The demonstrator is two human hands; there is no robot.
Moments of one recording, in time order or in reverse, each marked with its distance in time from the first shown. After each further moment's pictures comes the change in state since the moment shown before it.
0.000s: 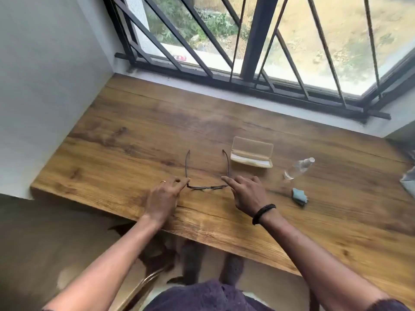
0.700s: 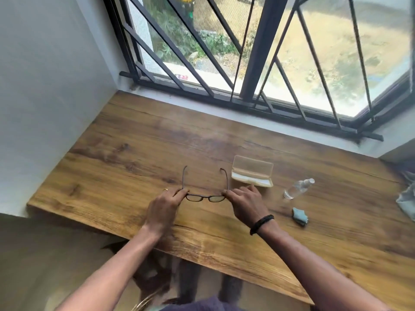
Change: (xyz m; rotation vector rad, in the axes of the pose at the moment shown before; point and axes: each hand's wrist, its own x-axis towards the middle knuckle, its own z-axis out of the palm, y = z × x) left_hand 0.019 -0.007 -0.017 -0.052 0.110 -0.007; right_hand 0.025 -0.006 -0.017 -0.070 0.191 -0.110
